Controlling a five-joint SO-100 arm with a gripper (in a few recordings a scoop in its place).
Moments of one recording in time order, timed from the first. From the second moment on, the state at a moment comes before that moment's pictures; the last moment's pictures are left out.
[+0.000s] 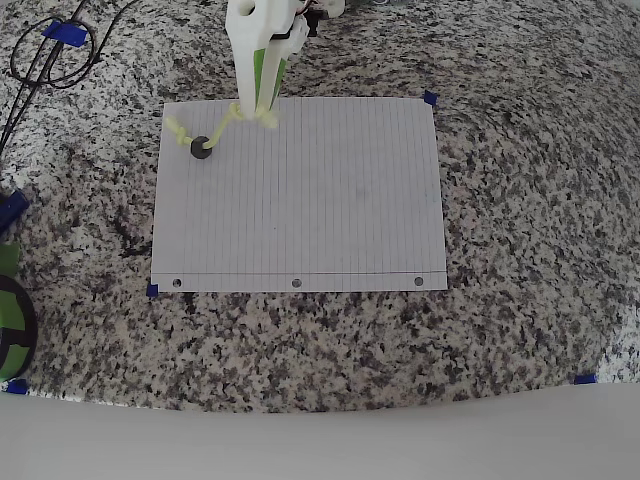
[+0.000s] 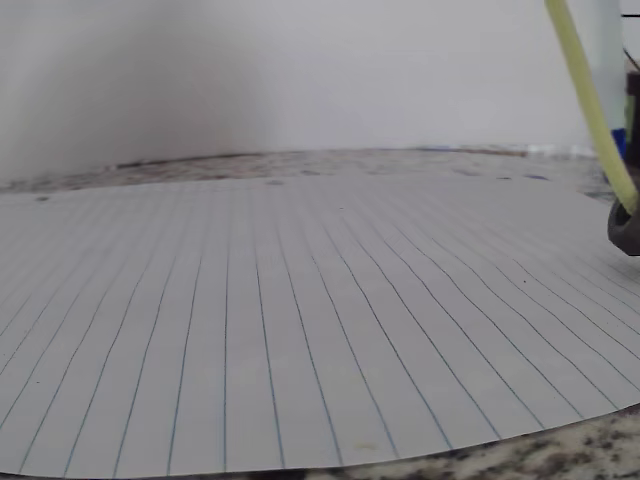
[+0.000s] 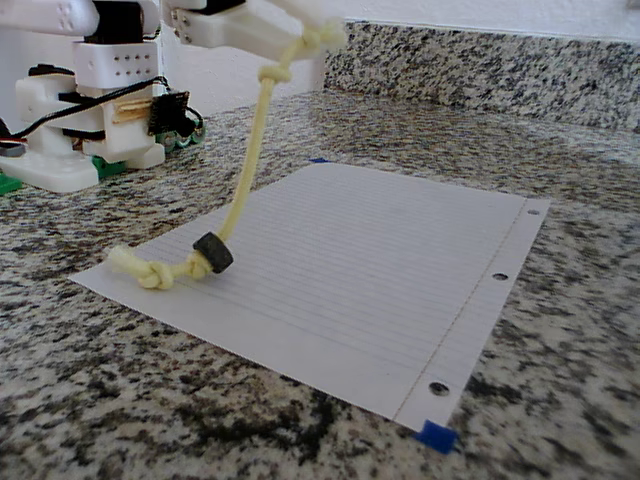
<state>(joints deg) 4.7 183.1 171.7 33.2 73.4</state>
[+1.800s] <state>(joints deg) -18.7 188.6 176.8 43.2 52.3</state>
